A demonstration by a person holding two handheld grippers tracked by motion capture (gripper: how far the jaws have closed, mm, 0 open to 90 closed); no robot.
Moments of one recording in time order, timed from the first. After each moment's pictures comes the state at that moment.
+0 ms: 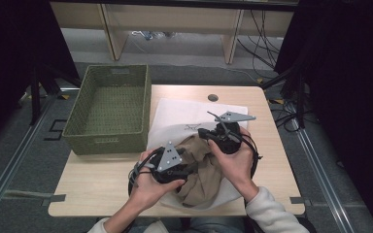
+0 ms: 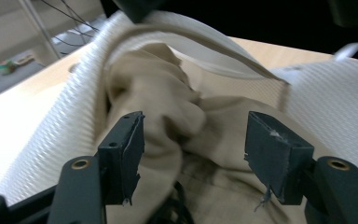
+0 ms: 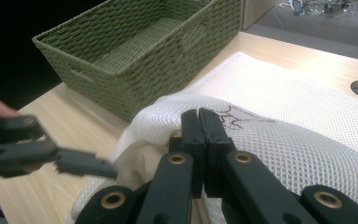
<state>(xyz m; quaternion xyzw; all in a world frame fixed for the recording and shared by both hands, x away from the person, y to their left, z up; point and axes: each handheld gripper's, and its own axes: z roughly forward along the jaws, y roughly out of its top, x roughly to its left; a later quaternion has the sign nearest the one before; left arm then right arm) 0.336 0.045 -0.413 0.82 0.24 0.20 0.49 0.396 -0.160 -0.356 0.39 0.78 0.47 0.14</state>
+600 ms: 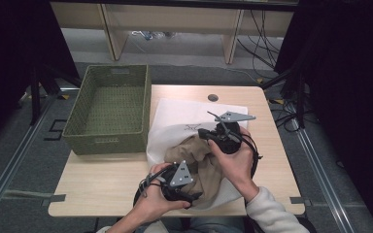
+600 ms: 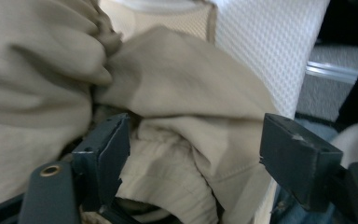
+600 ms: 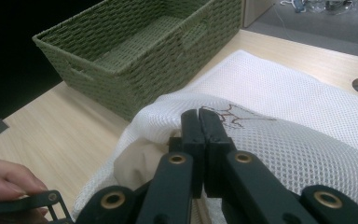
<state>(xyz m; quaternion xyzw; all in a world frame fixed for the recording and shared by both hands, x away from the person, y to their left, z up) 0.318 0.023 -0.445 0.88 0.18 0.12 0.42 0.396 -0.161 -0.356 0.40 0.78 0.46 0.14</state>
